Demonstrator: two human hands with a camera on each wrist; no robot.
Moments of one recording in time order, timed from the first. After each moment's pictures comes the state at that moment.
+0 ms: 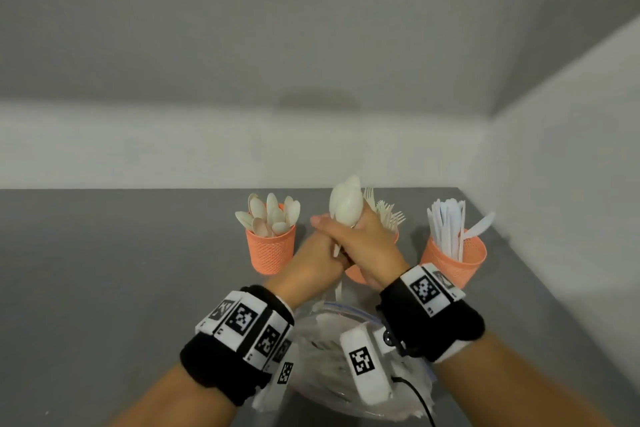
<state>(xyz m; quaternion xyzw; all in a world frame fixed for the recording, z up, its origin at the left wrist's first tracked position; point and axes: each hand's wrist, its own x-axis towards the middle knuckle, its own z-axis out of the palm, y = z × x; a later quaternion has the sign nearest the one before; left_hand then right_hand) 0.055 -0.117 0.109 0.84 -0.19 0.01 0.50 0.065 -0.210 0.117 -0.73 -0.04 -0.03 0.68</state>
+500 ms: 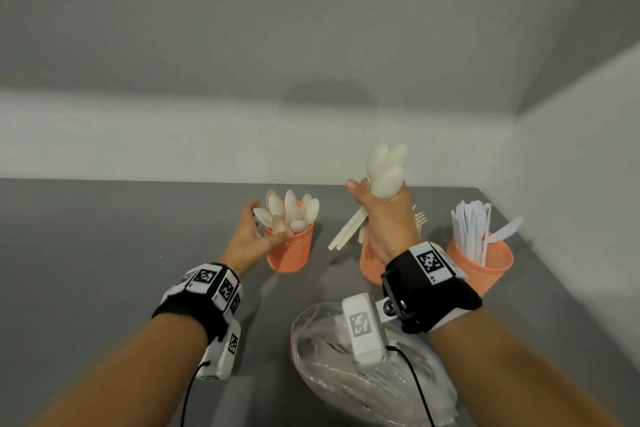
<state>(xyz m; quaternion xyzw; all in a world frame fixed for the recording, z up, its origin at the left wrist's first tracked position) 0.126 -0.007 0.047 0.79 0.04 -0.01 0.61 0.107 -0.203 0.116 -0.59 -0.02 -0.15 0.79</state>
